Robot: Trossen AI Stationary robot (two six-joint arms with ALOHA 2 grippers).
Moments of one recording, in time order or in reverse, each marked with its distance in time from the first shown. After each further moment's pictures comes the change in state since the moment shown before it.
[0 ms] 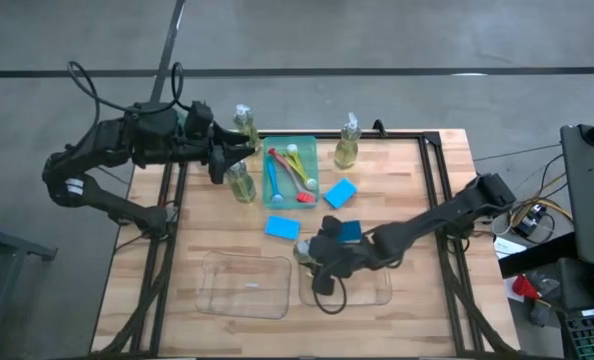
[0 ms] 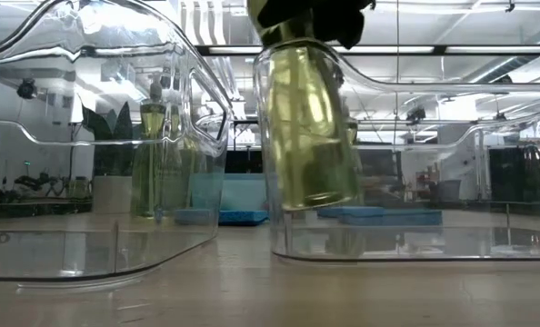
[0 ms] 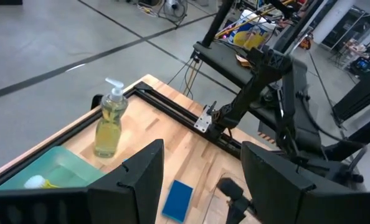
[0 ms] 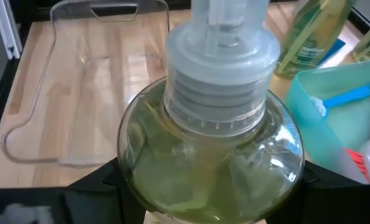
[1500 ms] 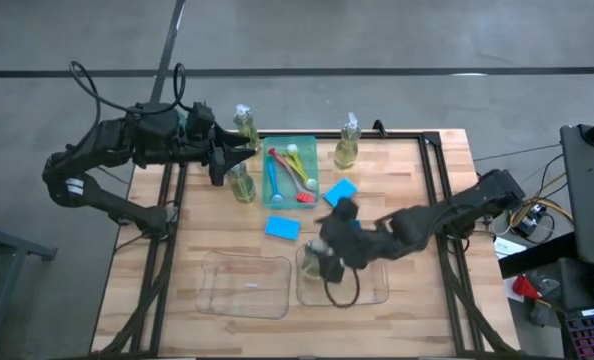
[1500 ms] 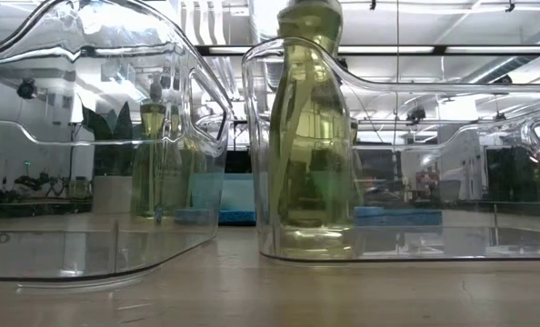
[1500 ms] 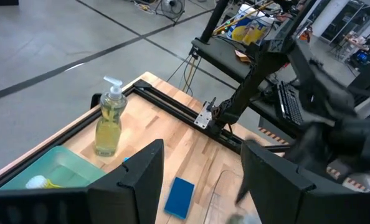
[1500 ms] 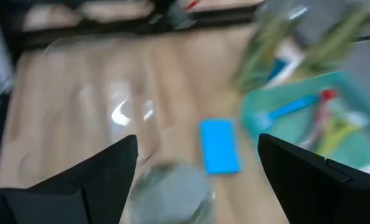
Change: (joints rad) left arm 0.000 0.003 0.000 -0.009 0.013 0.022; right arm 0.005 -0.072 0.236 -0.352 0.099 0.055
